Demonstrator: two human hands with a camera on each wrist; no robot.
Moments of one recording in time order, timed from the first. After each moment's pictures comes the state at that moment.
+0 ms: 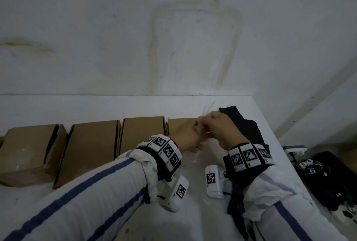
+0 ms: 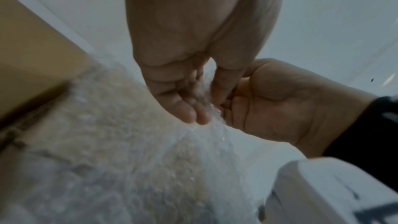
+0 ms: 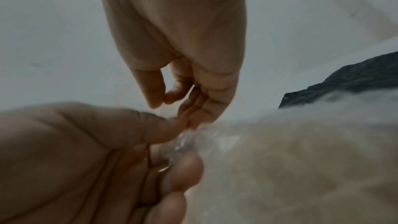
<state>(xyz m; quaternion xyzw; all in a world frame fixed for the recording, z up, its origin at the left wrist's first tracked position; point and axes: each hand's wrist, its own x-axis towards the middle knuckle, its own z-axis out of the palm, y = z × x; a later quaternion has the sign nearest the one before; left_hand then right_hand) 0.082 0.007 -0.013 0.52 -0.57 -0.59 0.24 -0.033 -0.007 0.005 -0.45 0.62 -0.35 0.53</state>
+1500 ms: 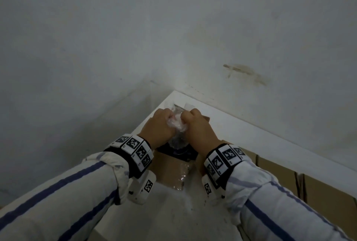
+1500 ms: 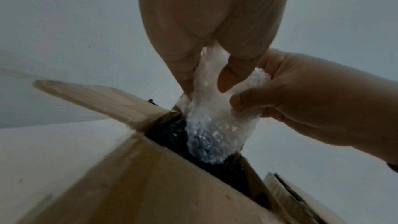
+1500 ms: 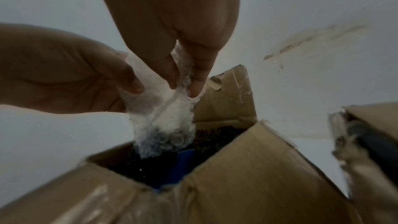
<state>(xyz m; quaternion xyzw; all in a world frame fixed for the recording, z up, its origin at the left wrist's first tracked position) 0.675 0.135 -0.010 0.79 -0.46 -0.22 0.35 0.556 0.058 0.000 -0.93 0.29 -0.12 0.17</state>
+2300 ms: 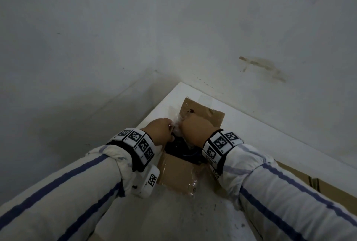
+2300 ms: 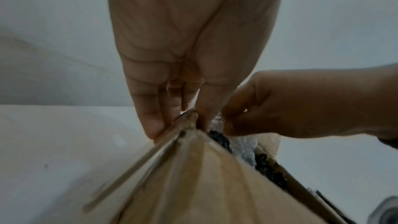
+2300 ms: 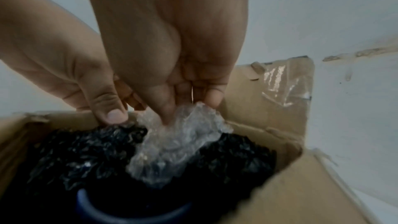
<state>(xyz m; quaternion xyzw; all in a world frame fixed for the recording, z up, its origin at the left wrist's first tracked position) 0.725 0.118 -0.053 0.81 -0.49 -0.31 0.12 0.618 0.042 -0.018 -0.95 0.23 0.22 -0.01</state>
